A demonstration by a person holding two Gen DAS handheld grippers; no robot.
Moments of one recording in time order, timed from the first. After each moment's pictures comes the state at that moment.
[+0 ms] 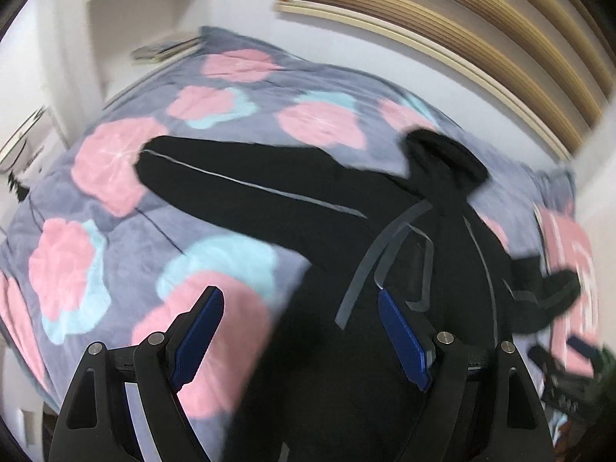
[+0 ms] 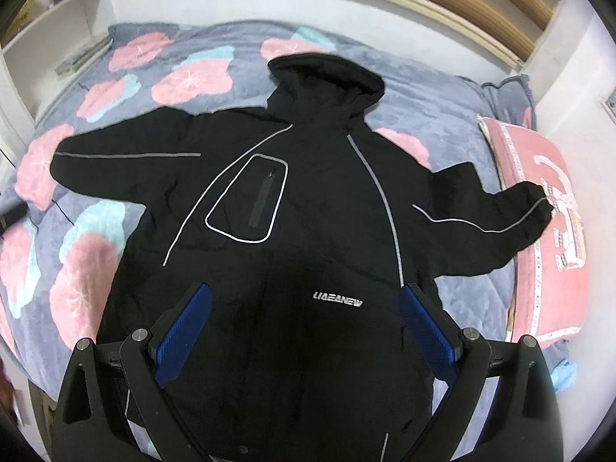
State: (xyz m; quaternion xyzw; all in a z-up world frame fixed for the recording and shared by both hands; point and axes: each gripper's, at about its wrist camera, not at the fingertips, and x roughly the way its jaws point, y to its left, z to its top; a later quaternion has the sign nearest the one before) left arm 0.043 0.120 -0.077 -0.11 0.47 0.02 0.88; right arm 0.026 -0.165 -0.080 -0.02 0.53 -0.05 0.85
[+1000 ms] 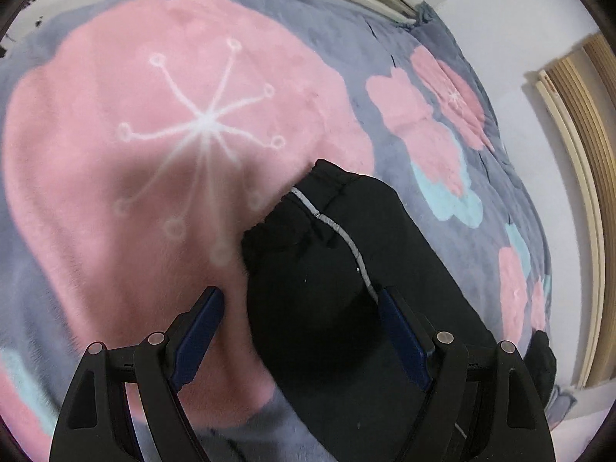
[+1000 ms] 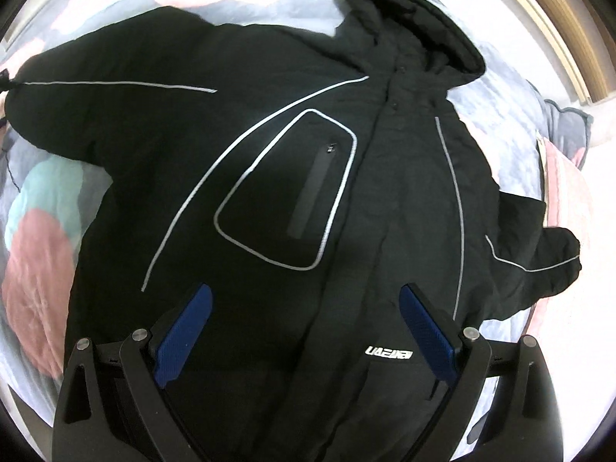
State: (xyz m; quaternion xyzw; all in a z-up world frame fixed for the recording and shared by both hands) left arm 0.296 0.425 -0.308 -0.37 0.45 0.14 0.80; right arm 0.151 -0.087 -0.196 -0.12 0.64 -0.03 0.76
